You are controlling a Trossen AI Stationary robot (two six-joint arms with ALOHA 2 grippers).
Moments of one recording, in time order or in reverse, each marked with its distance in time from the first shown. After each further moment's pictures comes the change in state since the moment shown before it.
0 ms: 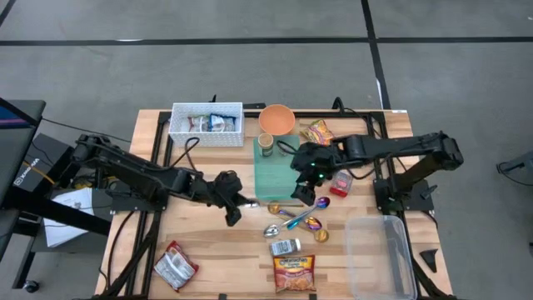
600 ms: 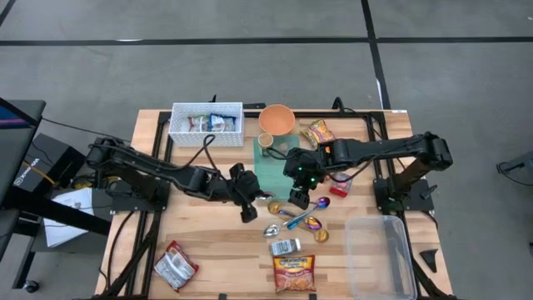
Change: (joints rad) left arm 0.042 0.166 0.213 -0.030 -0.072 0.219; right arm -0.010 0.087 0.001 -0.001 -0.034 -0.052
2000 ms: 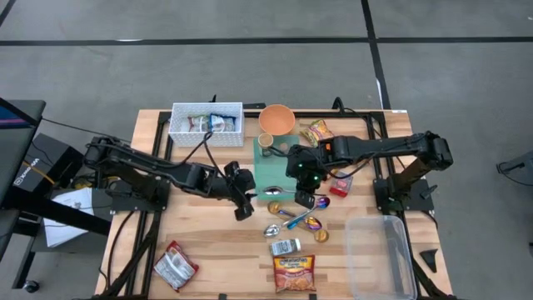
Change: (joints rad) left arm 0.007 -0.040 0.000 -0.181 0.038 -0.004; right arm -0.026 -0.004 0.000 -0.070 -0.099 -0.078
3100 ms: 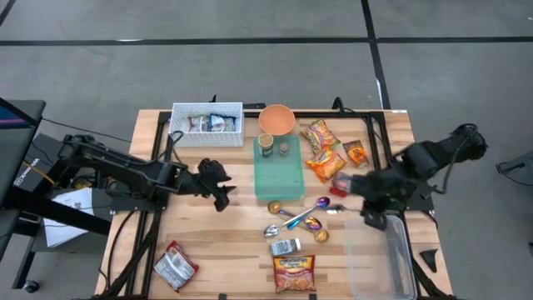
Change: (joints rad) left arm 0.004 -0.369 -0.425 0.198 -0.109 -0.211; right arm 0.488 -0.416 -0.001 -0.472 0.130 0.445
